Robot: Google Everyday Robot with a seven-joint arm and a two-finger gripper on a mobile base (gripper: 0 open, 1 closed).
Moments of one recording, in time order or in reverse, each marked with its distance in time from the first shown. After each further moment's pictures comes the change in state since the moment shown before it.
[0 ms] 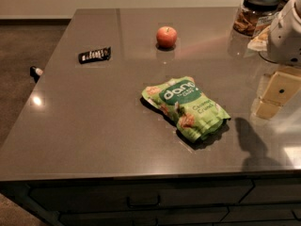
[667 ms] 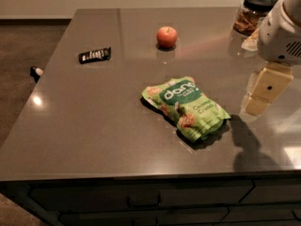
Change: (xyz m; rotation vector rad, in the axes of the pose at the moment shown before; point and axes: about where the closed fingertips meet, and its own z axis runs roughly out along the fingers) arm -0.013 -0.004 0.006 -0.012 -0.012 0.035
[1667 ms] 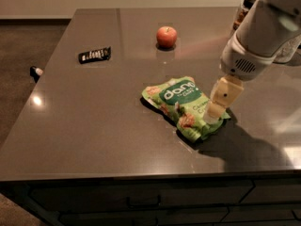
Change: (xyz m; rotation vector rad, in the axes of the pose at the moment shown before) arm -0.023 -0.015 0.081 -0.097 -0.013 0.184
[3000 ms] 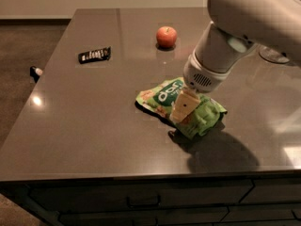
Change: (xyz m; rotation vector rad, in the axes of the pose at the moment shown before) arm -0.061 0.031 0.052 -0.036 -0.056 -0.016
